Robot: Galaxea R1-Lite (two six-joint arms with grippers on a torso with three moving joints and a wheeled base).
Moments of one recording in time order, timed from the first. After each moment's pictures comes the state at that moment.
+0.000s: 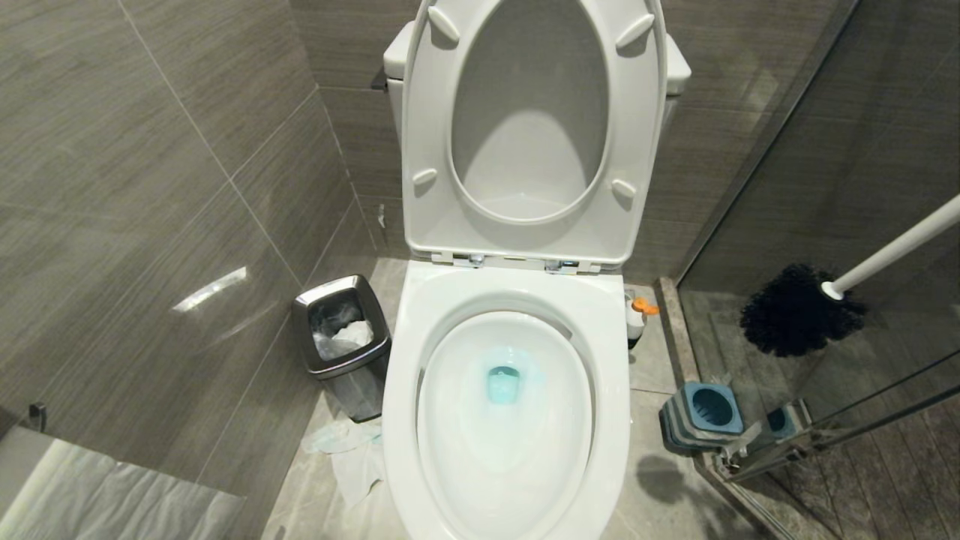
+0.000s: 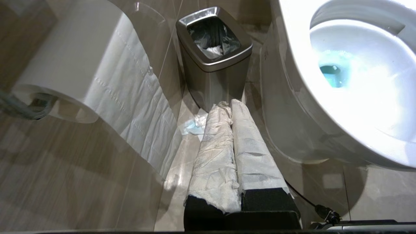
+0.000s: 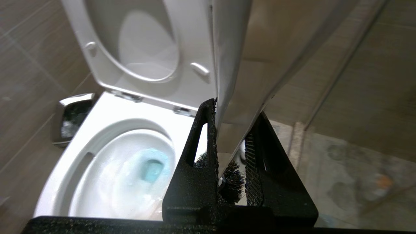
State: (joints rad) left arm 0.00 0.00 0.00 0.01 0.00 0.00; right arm 0.00 1.01 -1.03 -0.06 0.23 0.04
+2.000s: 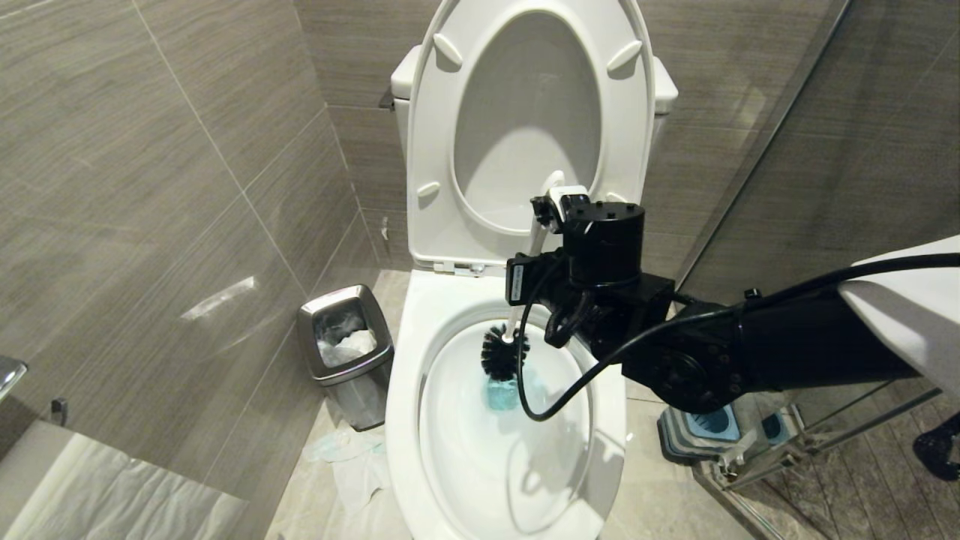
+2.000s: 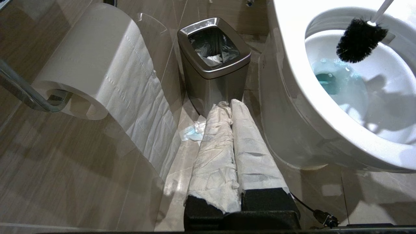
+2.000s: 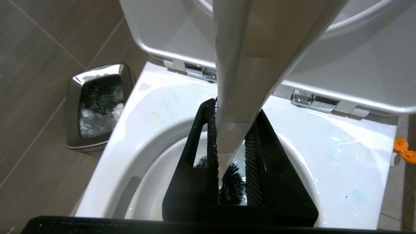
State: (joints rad) left arm 0.00 0.00 0.00 0.01 0.00 0.00; right arm 0.71 2.09 -1.36 -0.62 -0.44 0.13
